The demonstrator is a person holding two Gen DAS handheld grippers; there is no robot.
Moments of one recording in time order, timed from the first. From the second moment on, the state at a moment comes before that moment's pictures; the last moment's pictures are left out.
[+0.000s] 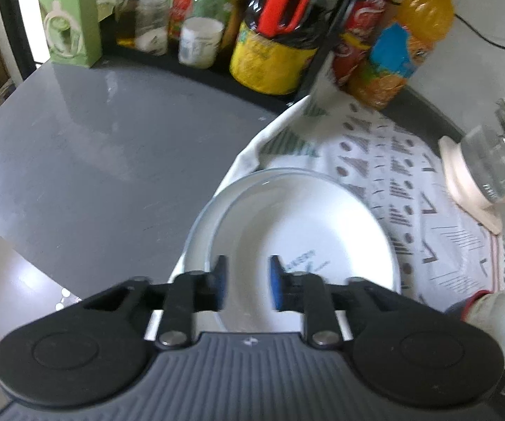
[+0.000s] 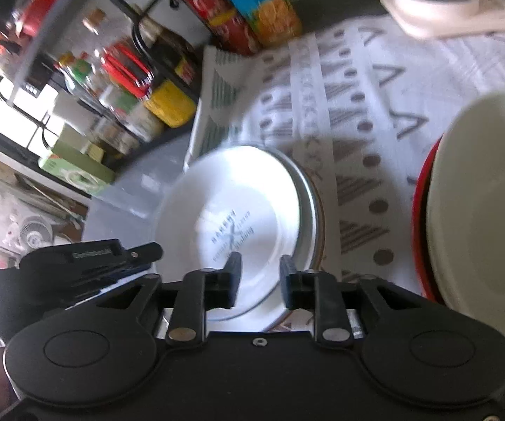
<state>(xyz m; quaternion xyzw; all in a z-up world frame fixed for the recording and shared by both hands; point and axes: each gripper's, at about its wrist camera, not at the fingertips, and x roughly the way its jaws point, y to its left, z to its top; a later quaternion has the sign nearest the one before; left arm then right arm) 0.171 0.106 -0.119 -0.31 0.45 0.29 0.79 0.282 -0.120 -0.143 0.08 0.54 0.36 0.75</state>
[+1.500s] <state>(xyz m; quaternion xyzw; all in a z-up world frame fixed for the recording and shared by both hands) 0.275 -0.049 -0.098 -0.24 0.47 0.07 0.85 0.312 -0.322 -0.121 0.22 0.43 0.17 0.86</state>
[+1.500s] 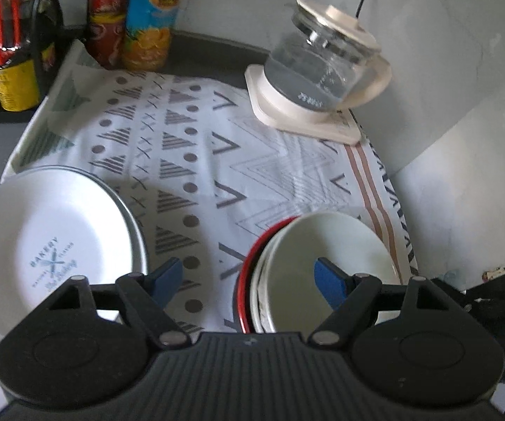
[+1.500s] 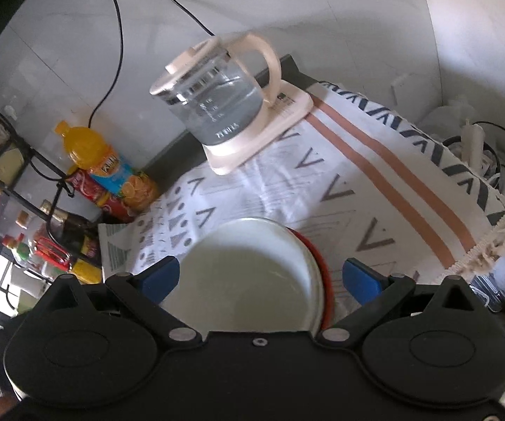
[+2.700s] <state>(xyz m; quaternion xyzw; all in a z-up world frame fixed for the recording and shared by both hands) 0.290 -0.059 -0.171 -0.29 0.52 0.06 0.80 0.321 -0.319 -0.204 0.22 0.52 0.17 0.80</state>
